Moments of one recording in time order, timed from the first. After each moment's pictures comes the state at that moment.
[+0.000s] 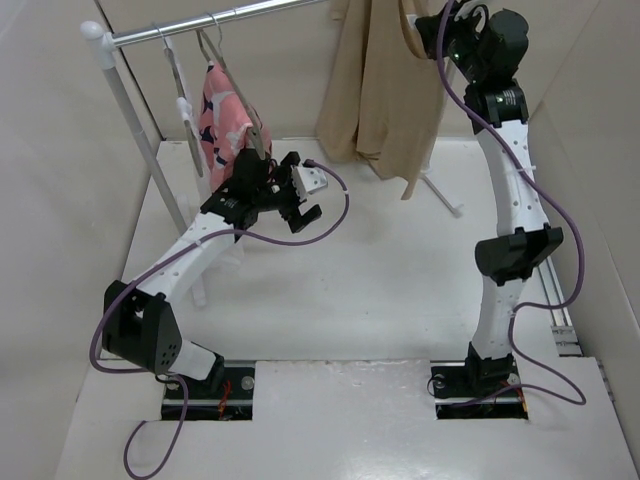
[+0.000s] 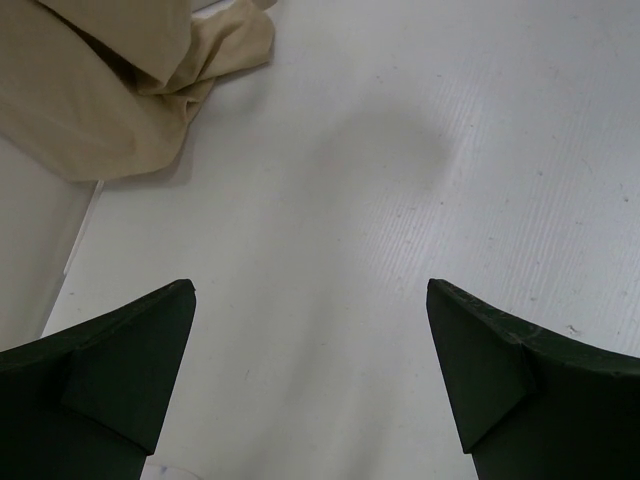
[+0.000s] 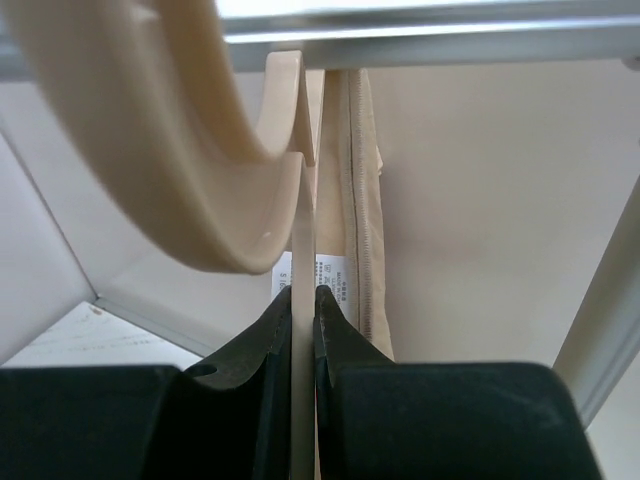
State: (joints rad) left arm -0.43 1.43 1.19 -0.27 0.55 0.64; right arm 0.17 2.06 2.55 -0.24 -0.27 0.10
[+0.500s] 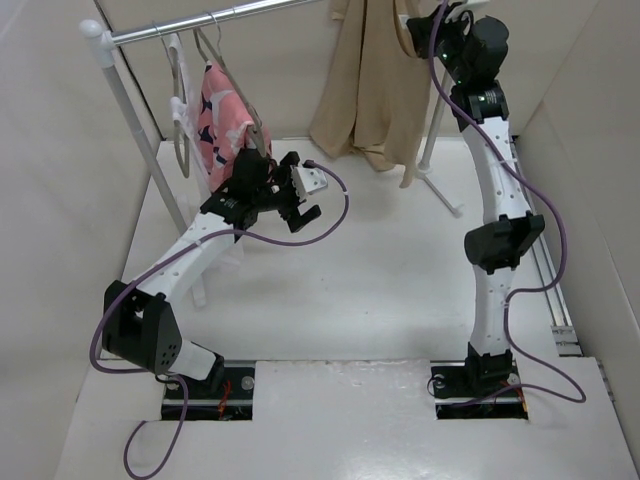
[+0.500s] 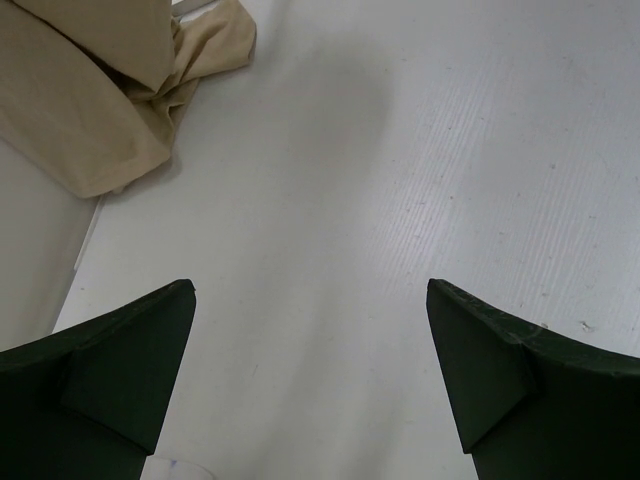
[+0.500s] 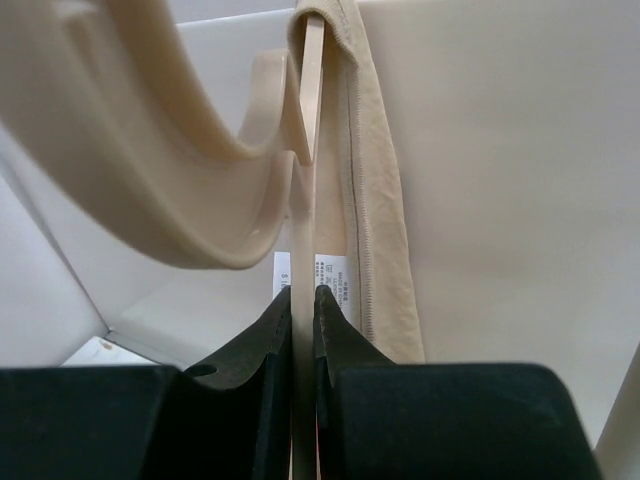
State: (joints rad) left arm -0.43 1.43 1.19 -0.27 0.53 0.66; right arm 0.17 2.24 2.67 -0.14 -0.24 0.21
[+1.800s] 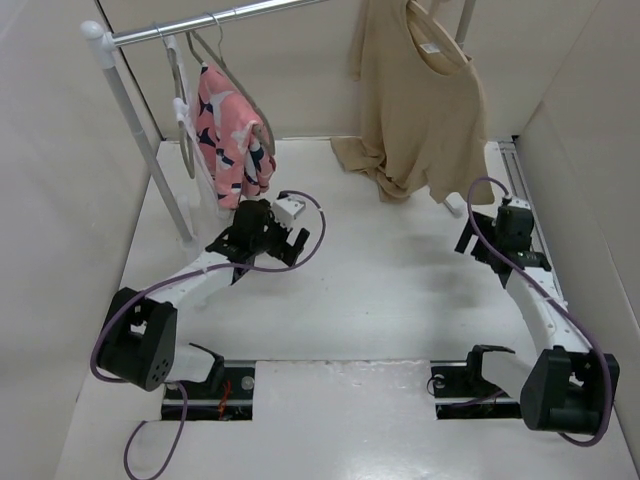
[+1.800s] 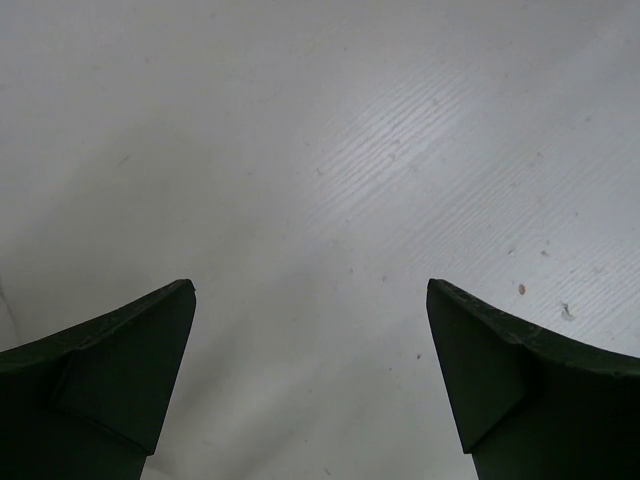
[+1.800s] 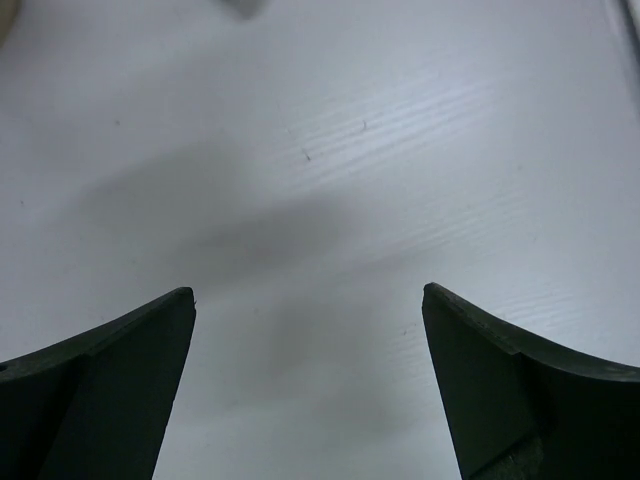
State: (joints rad) left arm -0.43 1.34 0.74 0.01 0.21 0.22; right arm -0.10 1.07 0.73 -0.37 0.10 0.24
